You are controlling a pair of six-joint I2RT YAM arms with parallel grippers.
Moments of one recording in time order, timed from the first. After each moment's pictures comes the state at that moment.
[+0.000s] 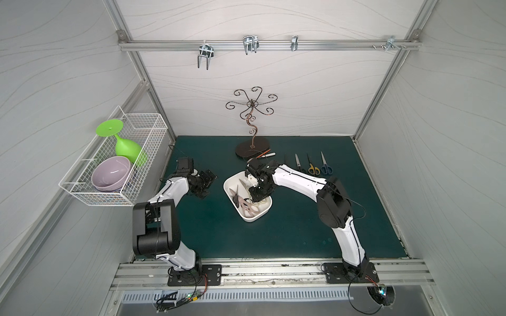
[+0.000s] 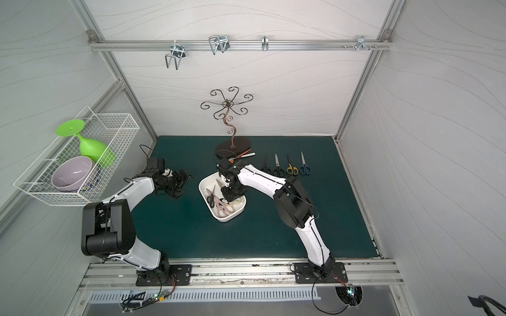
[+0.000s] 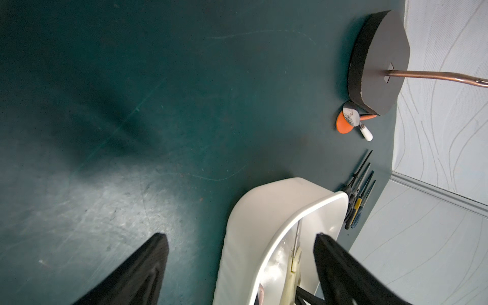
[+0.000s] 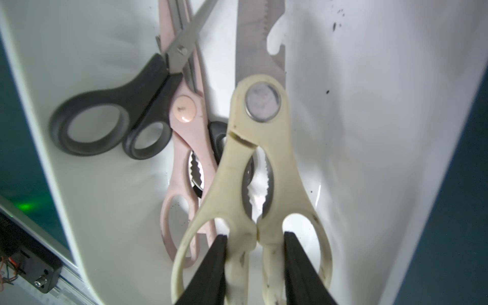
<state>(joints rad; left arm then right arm) 0.15 1.57 0.97 -0.49 0.46 -0.79 0.91 2.16 1.84 -1.00 -0.18 0.21</state>
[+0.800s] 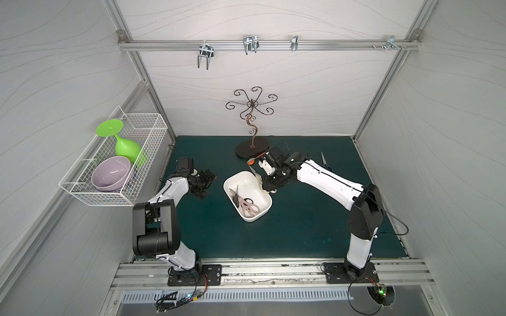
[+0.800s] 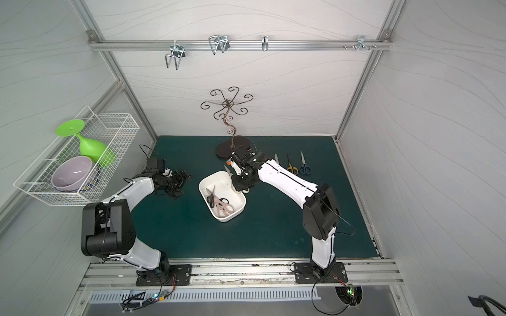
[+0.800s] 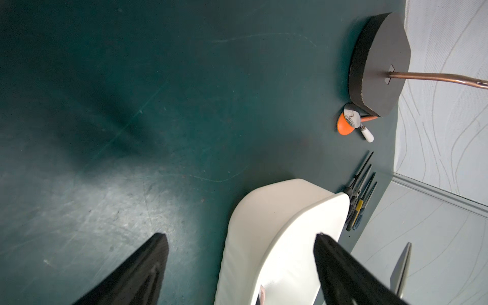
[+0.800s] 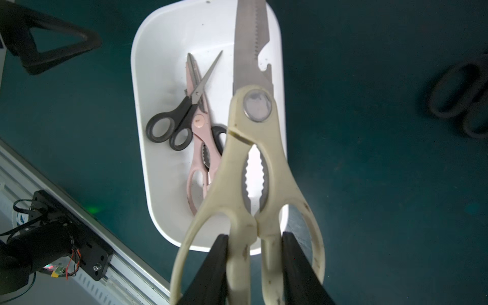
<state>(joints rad) 0.15 1.56 0.97 -0.49 0.46 -0.79 0.82 1.83 1.66 -0.95 -0.12 0.30</state>
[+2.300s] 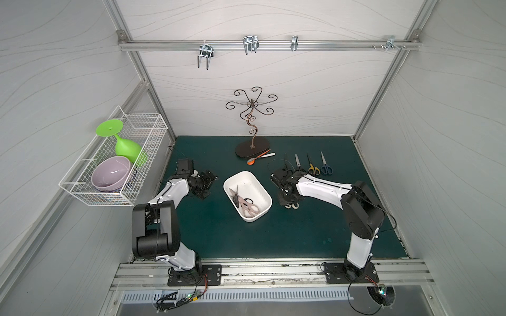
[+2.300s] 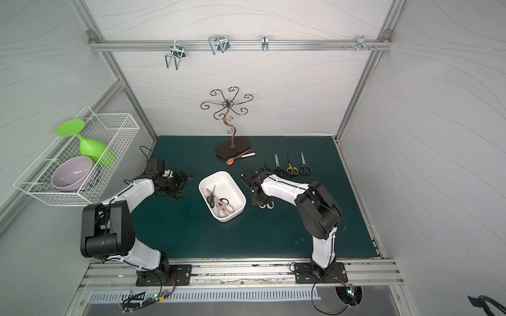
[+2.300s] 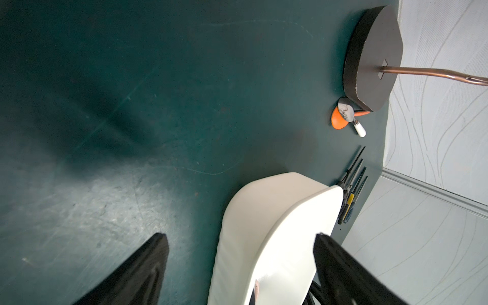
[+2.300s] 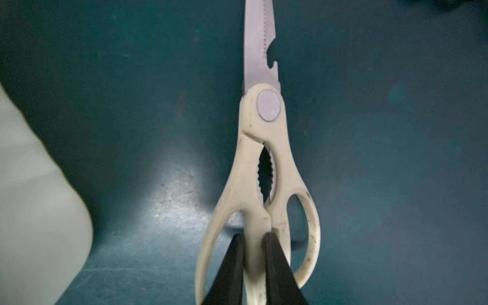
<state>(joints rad) 0.15 1.55 0.94 -0.47 0.50 -0.81 0.83 1.87 1.29 -0.83 0.21 0.50</state>
